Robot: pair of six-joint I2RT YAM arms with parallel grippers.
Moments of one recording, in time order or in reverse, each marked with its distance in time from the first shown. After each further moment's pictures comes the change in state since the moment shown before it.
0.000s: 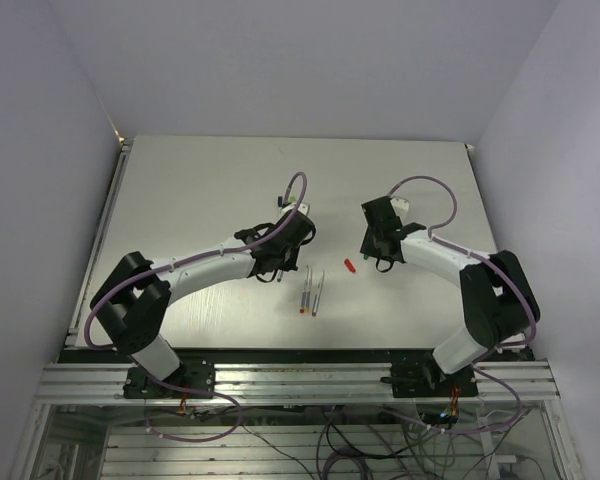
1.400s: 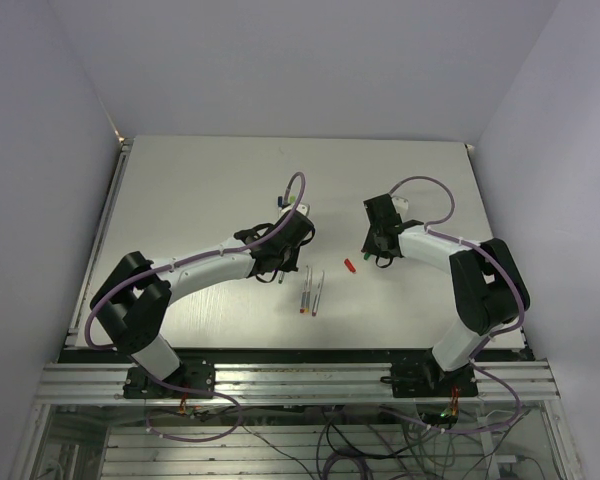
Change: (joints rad) left arm 0.012 0.000 -0.009 0.011 0.031 -0.012; right arm -0.050 0.113 0.031 0.066 -0.051 -0.016
